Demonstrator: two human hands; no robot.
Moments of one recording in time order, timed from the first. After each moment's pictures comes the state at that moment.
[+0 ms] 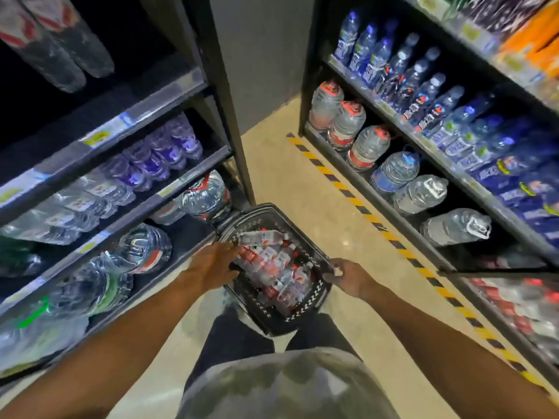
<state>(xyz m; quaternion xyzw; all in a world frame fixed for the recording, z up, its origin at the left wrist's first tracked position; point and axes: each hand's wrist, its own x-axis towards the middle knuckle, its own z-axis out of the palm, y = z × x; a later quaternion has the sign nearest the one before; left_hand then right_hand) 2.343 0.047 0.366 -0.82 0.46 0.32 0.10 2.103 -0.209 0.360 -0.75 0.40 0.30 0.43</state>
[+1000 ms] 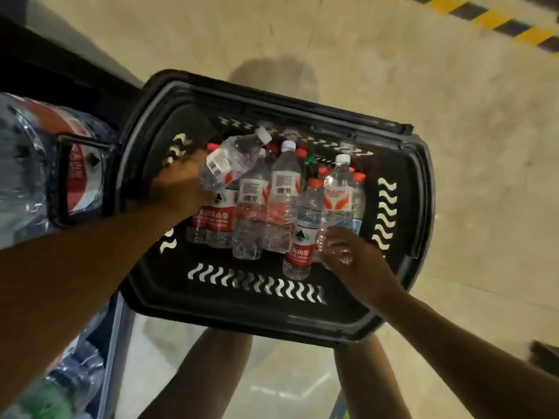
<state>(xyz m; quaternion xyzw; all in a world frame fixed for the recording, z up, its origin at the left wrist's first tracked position) 2.446 -0.077 -0.117 -0.78 0.49 0.36 0.13 2.110 -0.055 -0.057 -0.56 0.61 0.10 0.55</state>
